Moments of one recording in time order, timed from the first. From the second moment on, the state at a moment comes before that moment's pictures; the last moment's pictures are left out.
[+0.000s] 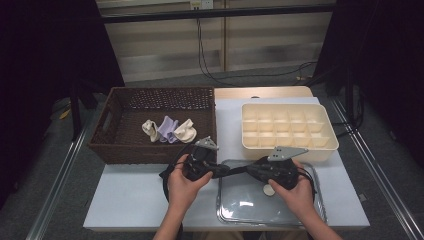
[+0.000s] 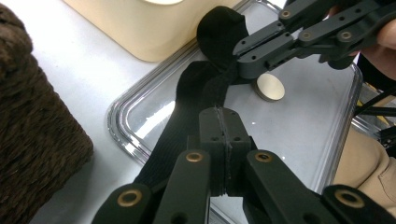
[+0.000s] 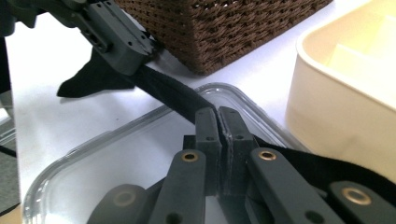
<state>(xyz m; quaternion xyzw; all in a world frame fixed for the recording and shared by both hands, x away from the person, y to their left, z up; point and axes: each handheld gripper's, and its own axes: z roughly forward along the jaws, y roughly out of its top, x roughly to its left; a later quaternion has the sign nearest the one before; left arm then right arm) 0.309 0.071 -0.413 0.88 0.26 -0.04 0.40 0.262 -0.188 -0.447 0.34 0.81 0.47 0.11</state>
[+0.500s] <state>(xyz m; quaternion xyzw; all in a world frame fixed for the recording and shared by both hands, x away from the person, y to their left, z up) 0.309 0.073 -0.428 0.89 0.27 -0.04 0.37 0.263 -0.194 -0.443 0.36 0.80 0.47 0.09</state>
